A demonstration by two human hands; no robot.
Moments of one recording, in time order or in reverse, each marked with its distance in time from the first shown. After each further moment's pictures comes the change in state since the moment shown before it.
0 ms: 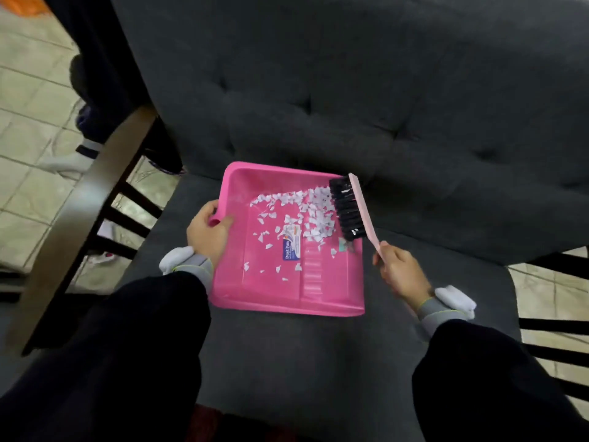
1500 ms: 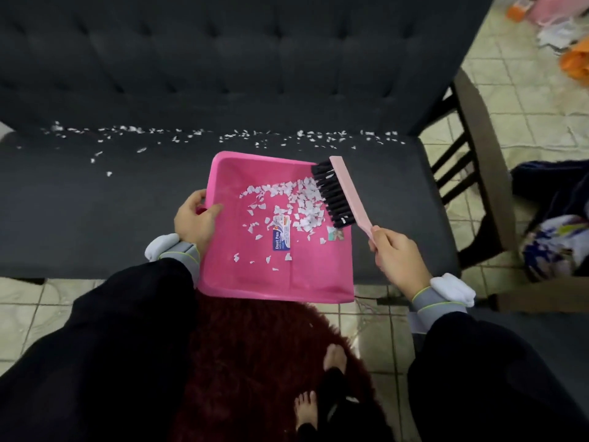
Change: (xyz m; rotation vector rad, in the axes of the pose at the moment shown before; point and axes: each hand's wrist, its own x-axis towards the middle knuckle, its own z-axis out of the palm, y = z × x) left_hand -0.335 -0.409 -0.638 -0.466 1.128 -0.564; right_hand -0.443 -0.185 0.602 -0.676 -0.866 -0.919
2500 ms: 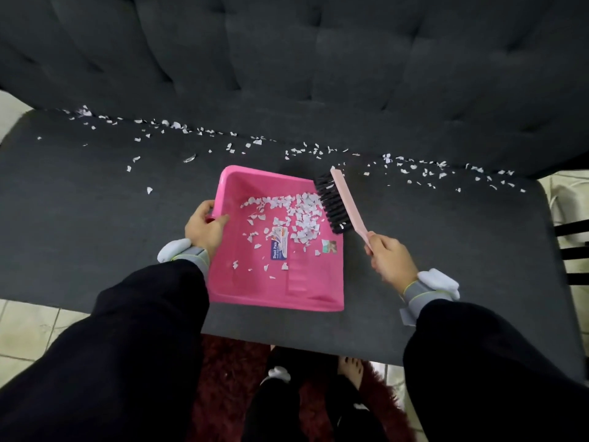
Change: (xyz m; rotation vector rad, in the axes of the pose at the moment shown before) left_hand 0.256 -0.068 -0.054 0.063 0.035 -0.225; right_hand 0.205 -0.101 0.195 -0.063 -0.204 0.169
